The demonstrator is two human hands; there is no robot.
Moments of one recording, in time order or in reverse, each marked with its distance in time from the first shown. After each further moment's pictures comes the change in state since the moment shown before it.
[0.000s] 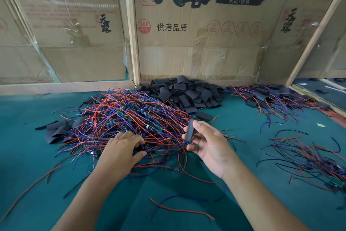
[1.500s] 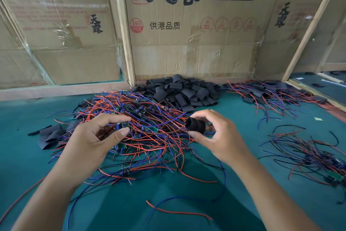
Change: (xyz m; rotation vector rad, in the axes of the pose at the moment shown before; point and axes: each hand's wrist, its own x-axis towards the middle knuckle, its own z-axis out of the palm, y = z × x) left_hand -0.021 0.008 -0.066 -0.709 0.254 0.028; right_hand -0.001 -0.024 -0.034 -1.102 -0.031 -0.724
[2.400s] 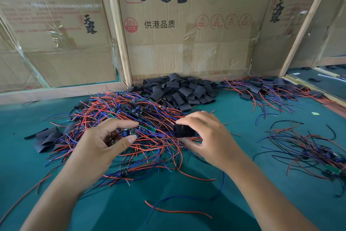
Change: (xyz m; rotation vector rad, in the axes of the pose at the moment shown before) left_hand -0.001 0.000 0.014 0.030 -0.109 0.056; right_hand -0.002 -0.018 0.007 -0.387 -0.056 -0.229
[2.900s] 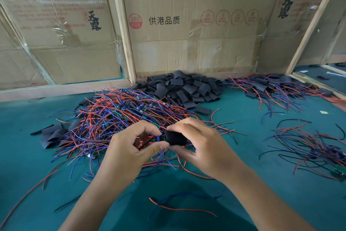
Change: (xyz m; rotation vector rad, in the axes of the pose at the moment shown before) left_hand -0.006 0.018 0.045 -0.073 0.072 0.039; right_hand 0.000 -0.028 0.013 0.155 -0.020 -0.081
